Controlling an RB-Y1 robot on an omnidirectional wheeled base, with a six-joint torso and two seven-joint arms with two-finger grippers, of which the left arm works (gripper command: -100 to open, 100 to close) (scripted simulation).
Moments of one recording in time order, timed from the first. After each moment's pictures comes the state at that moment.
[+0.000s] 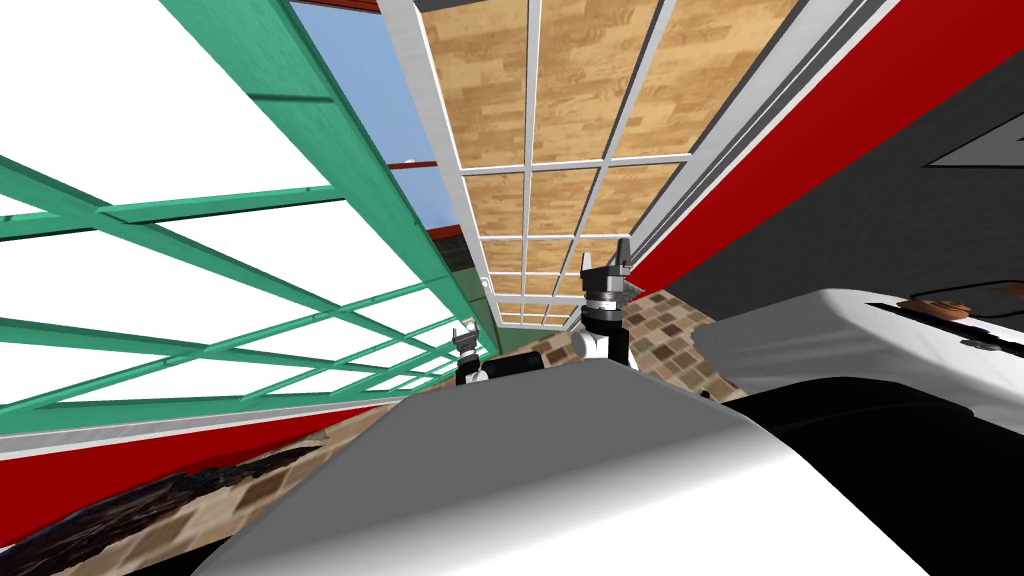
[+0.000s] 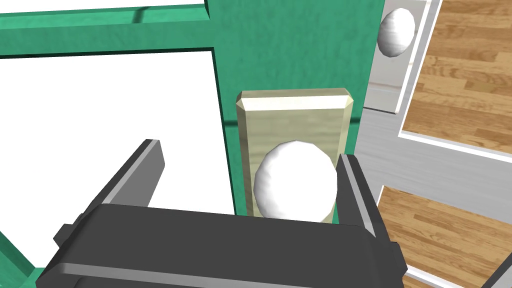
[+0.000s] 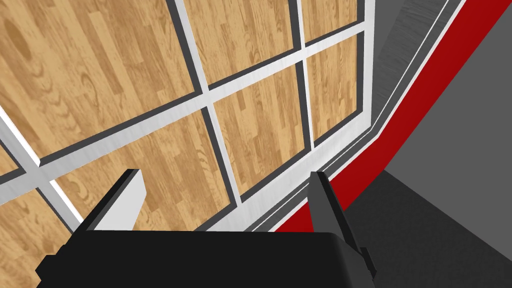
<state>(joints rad) 0.14 0.09 -0.43 -0.92 0.75 -0.97 1.05</state>
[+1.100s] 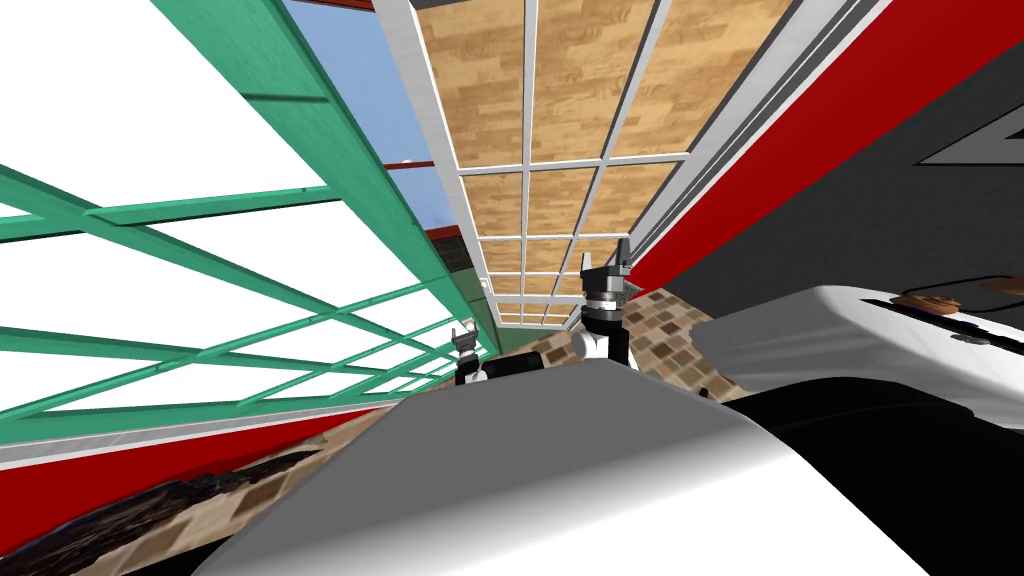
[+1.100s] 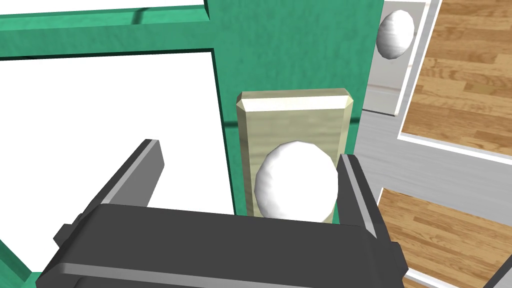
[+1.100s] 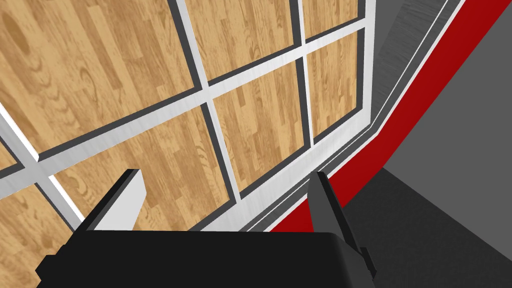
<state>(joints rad) 0.14 0.09 -0.42 -0.91 0.75 -0.98 1.06</state>
